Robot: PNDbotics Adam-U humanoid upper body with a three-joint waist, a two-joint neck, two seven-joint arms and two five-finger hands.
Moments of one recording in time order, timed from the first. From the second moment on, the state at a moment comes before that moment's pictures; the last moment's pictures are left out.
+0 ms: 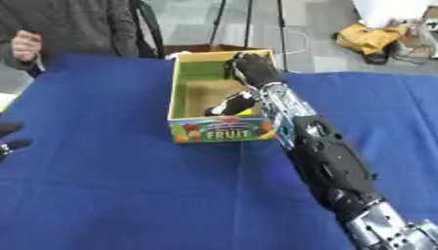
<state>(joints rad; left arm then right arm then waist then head) -0.39 0.18 -0.07 -1.67 0.23 -0.14 -0.03 -0.96 -0.39 0.17 -1.00 1.05 -0.05 0.00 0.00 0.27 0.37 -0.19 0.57</state>
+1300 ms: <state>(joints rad) -0.31 0.22 -0.01 -1.62 0.18 -0.15 0.04 -0.41 -0.44 -0.02 -1.67 0.21 0.02 -0.10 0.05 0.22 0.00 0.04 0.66</state>
